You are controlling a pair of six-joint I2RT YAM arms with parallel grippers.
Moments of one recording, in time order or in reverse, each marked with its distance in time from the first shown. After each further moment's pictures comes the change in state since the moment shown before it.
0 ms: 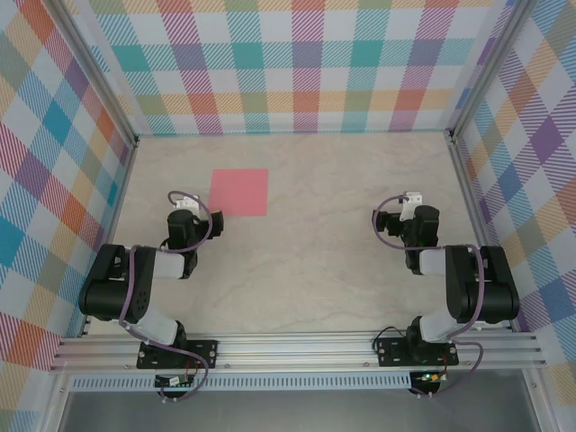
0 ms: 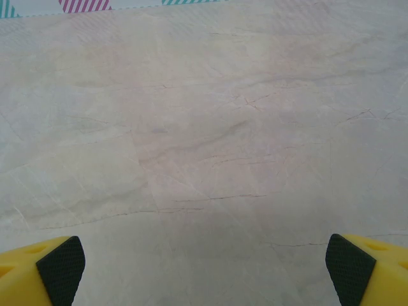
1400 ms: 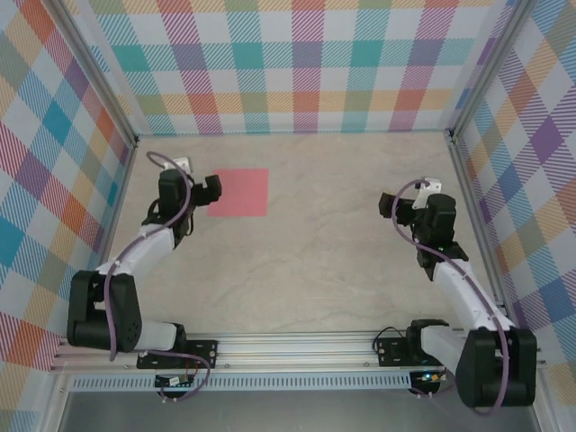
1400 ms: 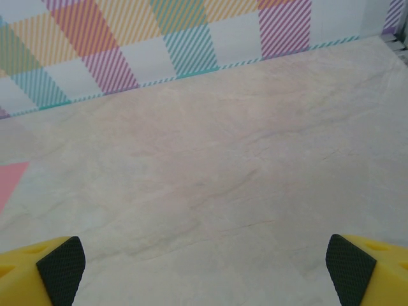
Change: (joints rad) left arm -0.043 -0.154 0.457 -0.675 0.018 -0.159; right arm 0.063 -0.531 0.156 -0.637 0.064 0.212
